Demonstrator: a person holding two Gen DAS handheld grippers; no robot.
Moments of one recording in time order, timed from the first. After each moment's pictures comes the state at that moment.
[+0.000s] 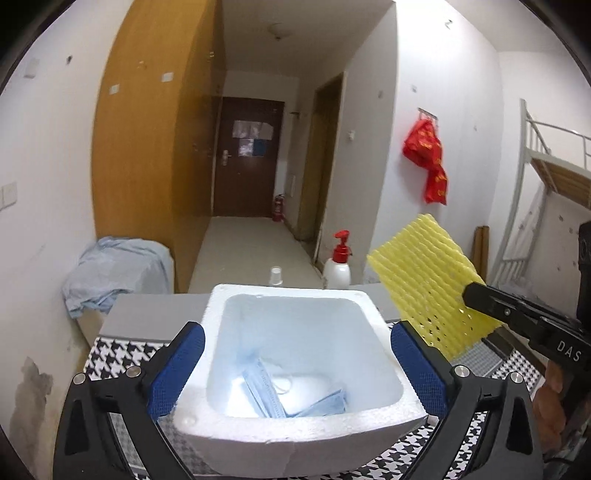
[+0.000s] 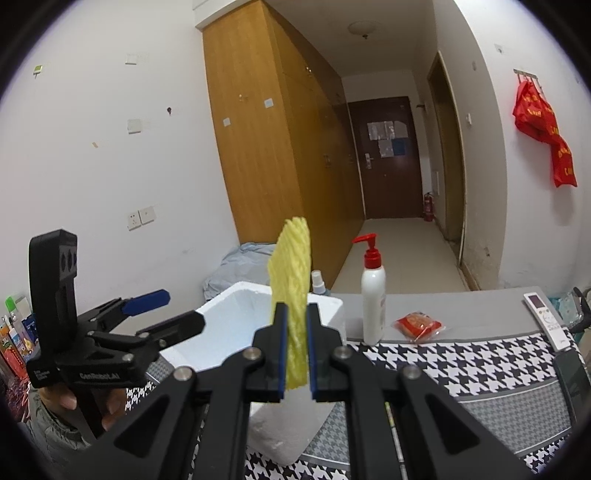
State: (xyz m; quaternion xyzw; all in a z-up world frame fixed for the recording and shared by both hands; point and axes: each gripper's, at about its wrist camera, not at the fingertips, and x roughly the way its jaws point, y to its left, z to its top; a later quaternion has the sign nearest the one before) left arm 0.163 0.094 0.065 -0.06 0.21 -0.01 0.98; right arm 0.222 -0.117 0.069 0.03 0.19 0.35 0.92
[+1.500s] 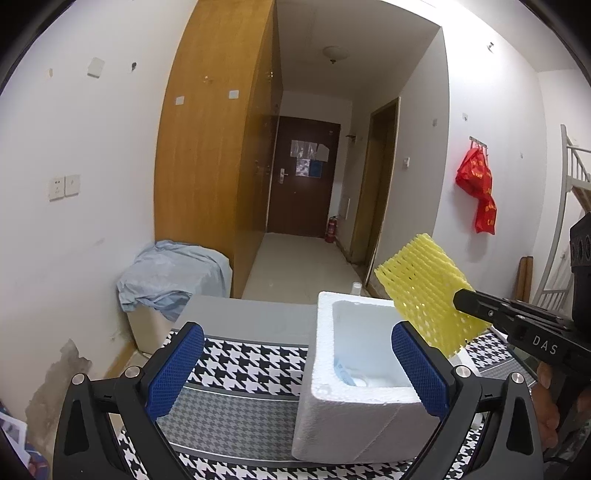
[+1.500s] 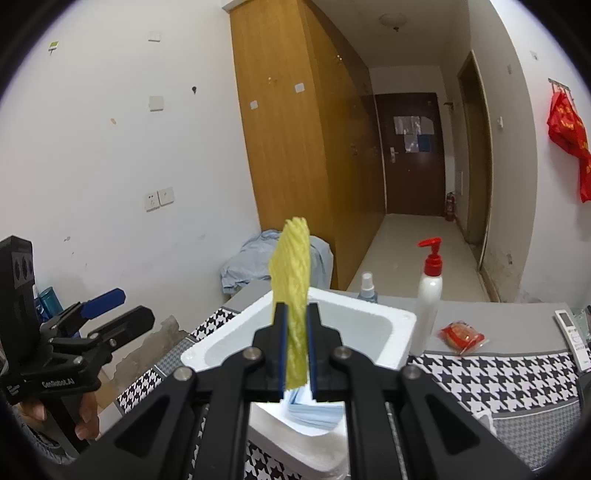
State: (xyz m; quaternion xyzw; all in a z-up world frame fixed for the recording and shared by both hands) left arm 0.112 0.148 0.071 -0.08 0.16 0.09 0.98; right arm 0.228 -0.043 0.067 -0.01 0.20 0.38 0.90
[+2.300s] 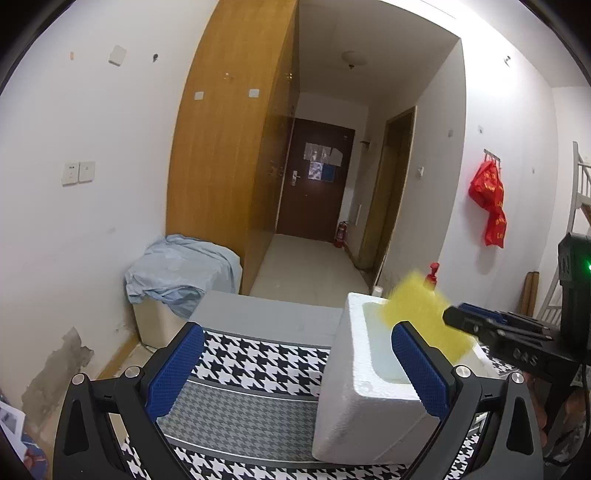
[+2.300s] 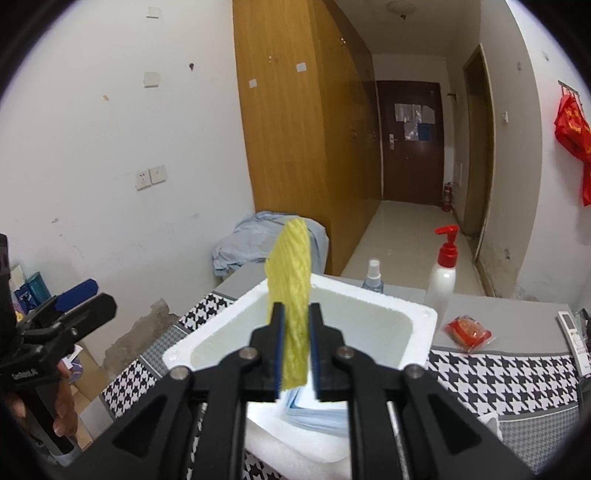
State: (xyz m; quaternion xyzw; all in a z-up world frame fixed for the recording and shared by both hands) left arm 0.102 0.174 0.064 -0.10 0.16 0.11 0.98; right arm 0.240 -0.008 0.055 -0.04 0.23 0.37 0.90
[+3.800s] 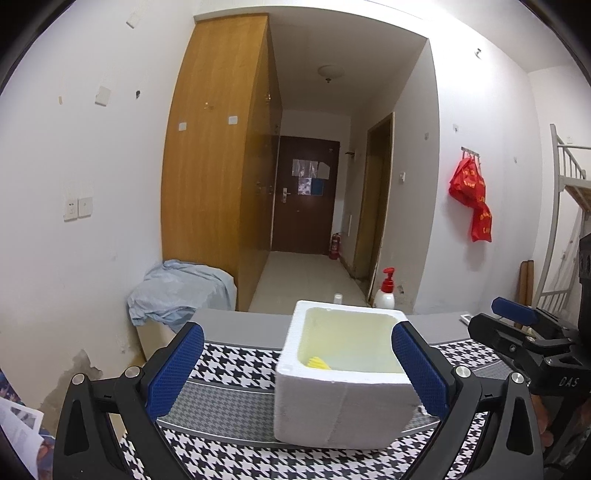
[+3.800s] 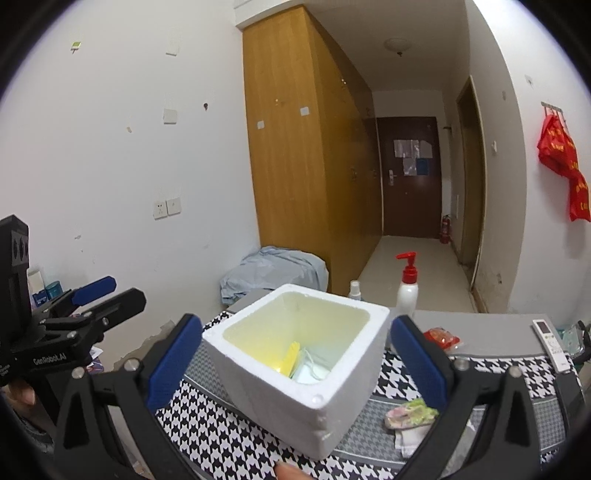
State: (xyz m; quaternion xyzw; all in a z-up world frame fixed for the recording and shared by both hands) left arm 0.061 0.094 0.096 -0.06 0.13 0.11 0.98; right arm 0.172 -0.091 0.080 -0.01 0.15 0.38 0.91
